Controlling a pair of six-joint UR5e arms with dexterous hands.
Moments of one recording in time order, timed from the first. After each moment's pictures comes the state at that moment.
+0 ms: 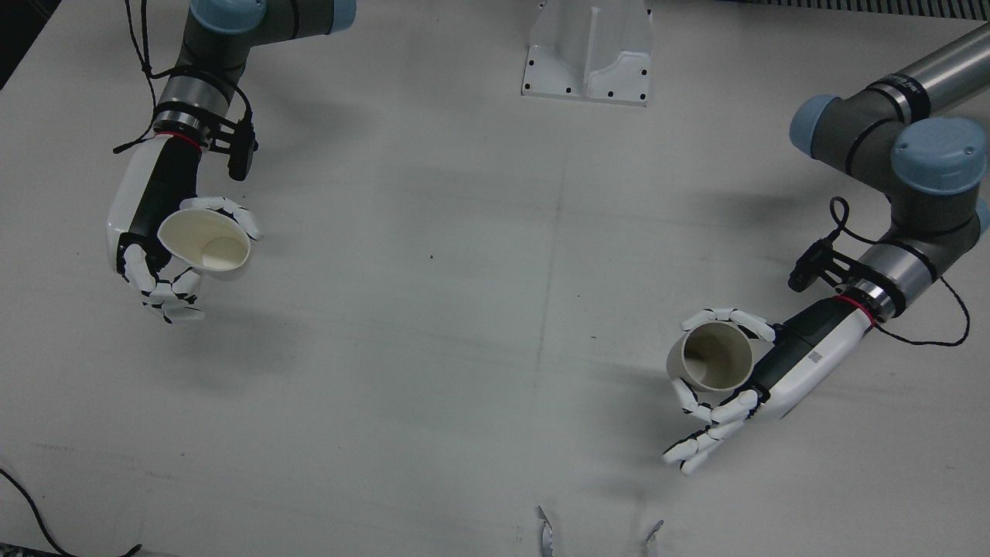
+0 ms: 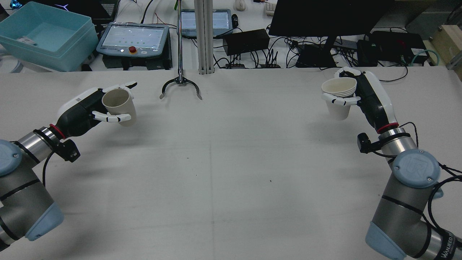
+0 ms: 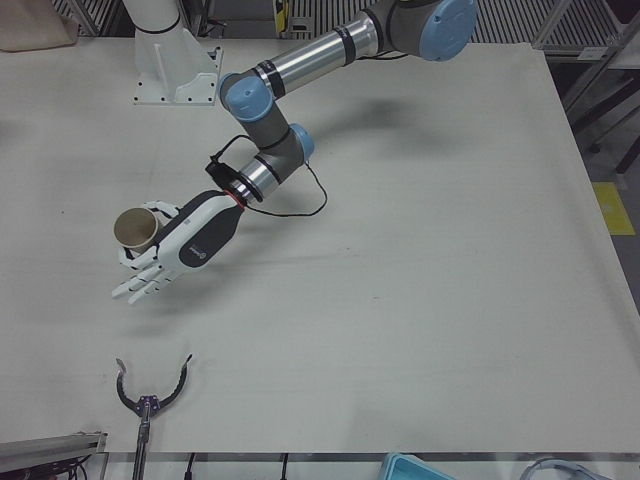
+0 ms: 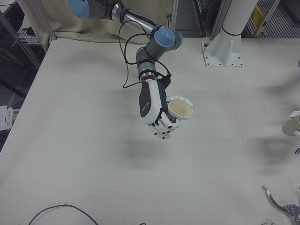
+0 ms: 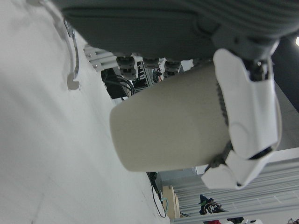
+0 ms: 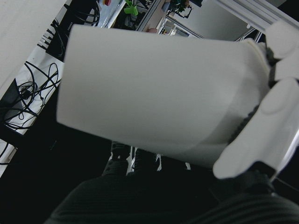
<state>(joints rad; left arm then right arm) -0.67 -2.08 -1.64 0.17 1.36 0.48 0.75 -1.40 1.96 -3.49 -0.78 -0.64</state>
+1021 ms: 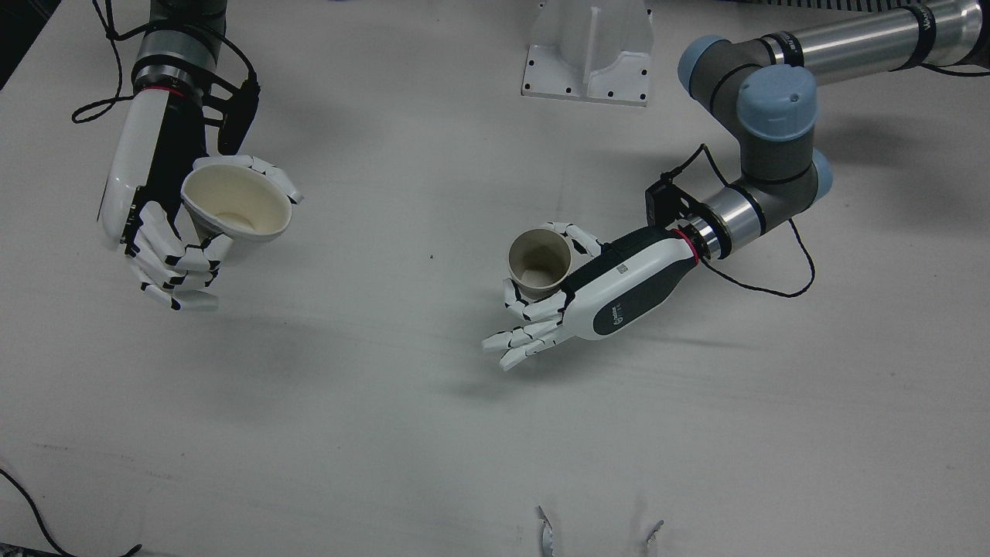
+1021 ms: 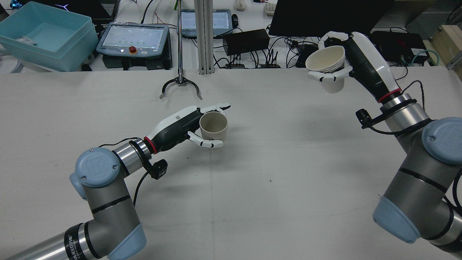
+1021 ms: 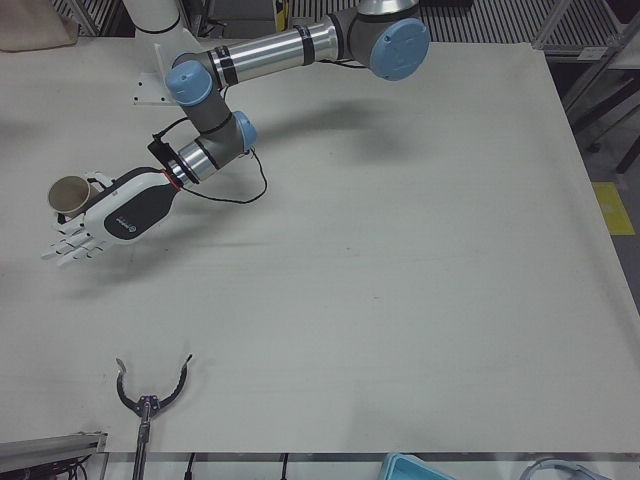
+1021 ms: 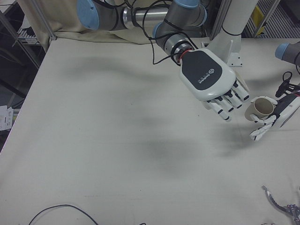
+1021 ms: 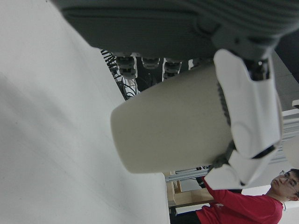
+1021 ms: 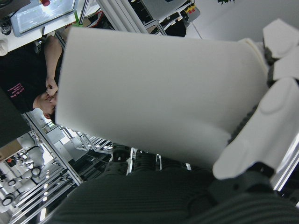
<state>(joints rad) -0.55 -2.23 -1.61 0.23 1.36 0.58 0.86 -1.16 2.15 -3.65 -1.10 -1.18</state>
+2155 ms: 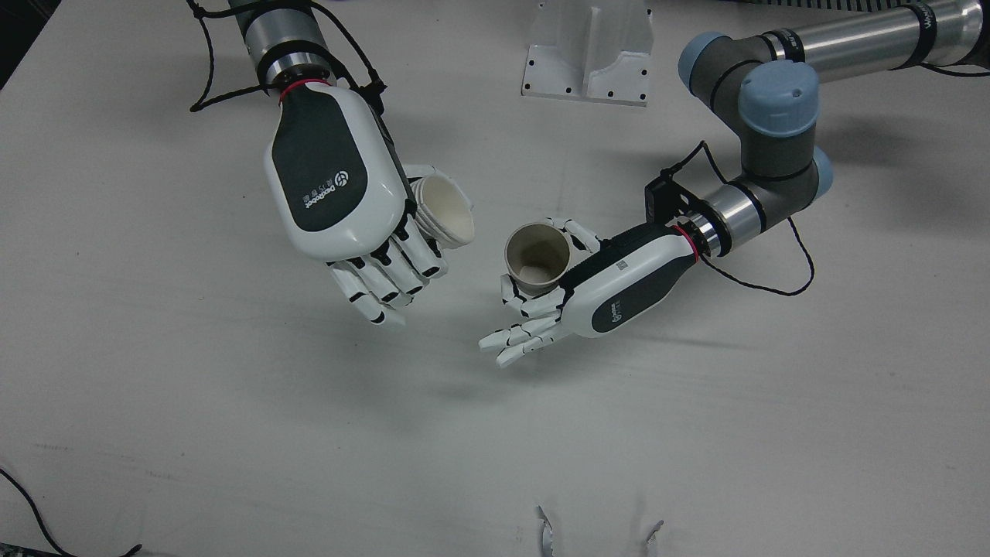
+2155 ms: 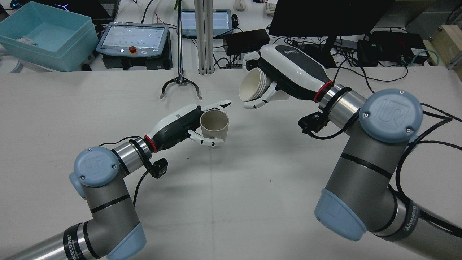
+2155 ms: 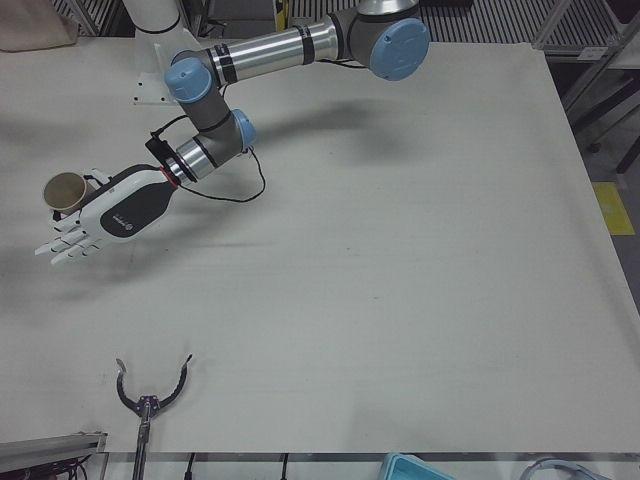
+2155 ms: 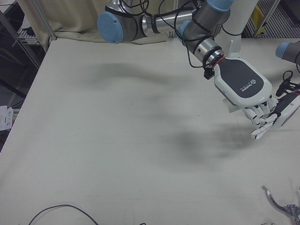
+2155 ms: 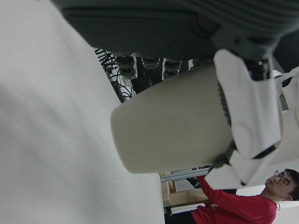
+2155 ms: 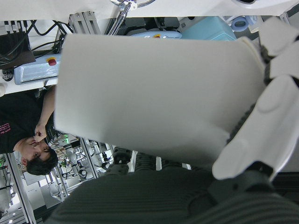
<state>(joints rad) -0.56 -2.23 -1.62 0.23 1.36 0.58 0.76 -0.95 2.04 -3.86 -1.26 -1.41</state>
